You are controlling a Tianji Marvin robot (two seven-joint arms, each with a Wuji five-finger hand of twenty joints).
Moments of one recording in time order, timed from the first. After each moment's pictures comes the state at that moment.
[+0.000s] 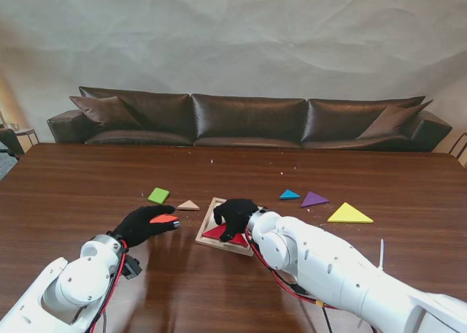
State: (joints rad) left arm 1.69 -1.09 -1.37 -1.69 0.41 0.10 -0.14; right arm -0.91 -1.25 0.39 -1.05 -0.58 0.04 -0.06; left_hand 0.84 -0.21 0.04 -0.03 0.58 0.18 0.11 0.28 0.54 0.27 0.06 0.25 0.27 0.34 0.07 0.28 0.03 0.34 0.16 0.53; right_hand 0.25 -0.96 1.29 -0.23 0.63 0.01 0.75 0.37 0.78 0.09 0.62 0.36 1.09 0.07 0.66 0.53 0.74 0.23 1.16 0.52
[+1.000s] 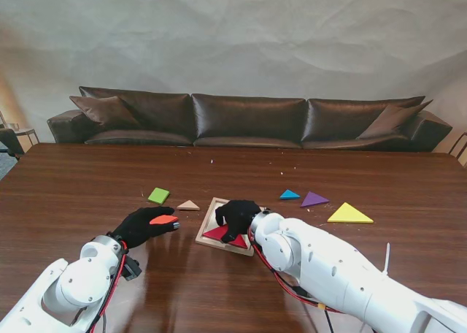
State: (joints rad) left arm 1.70 -1.09 -1.37 -1.70 0.42 0.12 -0.14; right arm -0.94 -1.23 0.44 -1.07 -0.58 0.03 -0.05; left_hand 0.84 -0.21 0.04 -0.03 0.58 0.18 0.11 0.28 0.54 0.27 0.06 0.25 0.27 0.34 0.07 0.28 0.03 0.34 0.16 0.53; right_hand 0.25 -0.96 1.29 -0.23 0.63 0.01 0.75 0.38 0.78 0.08 0.60 0.35 1.14 0.06 0.67 0.53 0.74 0.23 1.18 0.54
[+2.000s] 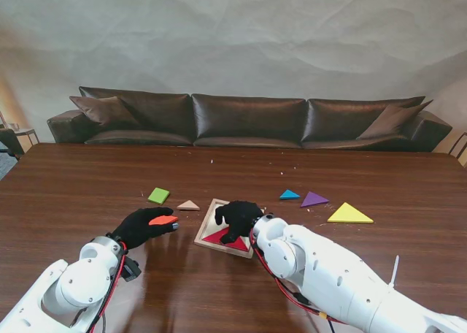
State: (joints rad) left arm 1.70 -1.09 -1.37 -1.70 0.42 0.13 -0.13; right arm -1.01 -1.21 0.51 -1.14 -0.59 0.03 -0.09; left_hand 0.84 -0.21 0.04 -0.03 0.58 0.18 0.11 0.28 0.54 0.27 0.06 0.25 0.27 0.34 0.07 0.28 0.03 0.34 0.16 0.53; right_hand 0.25 -0.96 1.29 -0.23 0.63 0.02 0.73 0.38 0.82 0.08 0.60 0.35 1.14 0.06 0.64 0.53 0.75 0.23 1.18 0.54
